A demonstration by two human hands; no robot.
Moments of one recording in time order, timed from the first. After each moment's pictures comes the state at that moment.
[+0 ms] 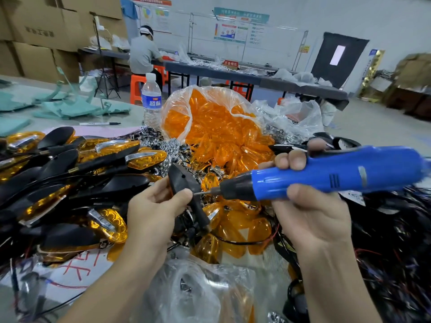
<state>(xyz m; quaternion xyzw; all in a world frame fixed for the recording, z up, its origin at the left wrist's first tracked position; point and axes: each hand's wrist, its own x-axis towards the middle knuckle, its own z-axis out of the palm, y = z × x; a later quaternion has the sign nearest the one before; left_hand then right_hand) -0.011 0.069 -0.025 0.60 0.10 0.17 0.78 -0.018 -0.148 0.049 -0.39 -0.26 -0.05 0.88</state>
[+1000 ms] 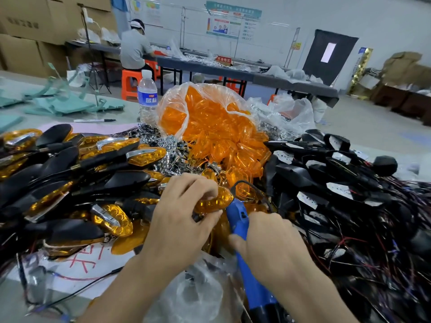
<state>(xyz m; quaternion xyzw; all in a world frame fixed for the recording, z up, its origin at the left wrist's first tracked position) -0.036 0.056 -0.015 0.80 -0.21 0.41 0.37 -0.052 -0.118 0.015 -1.00 -0.02 0.00 0.07</state>
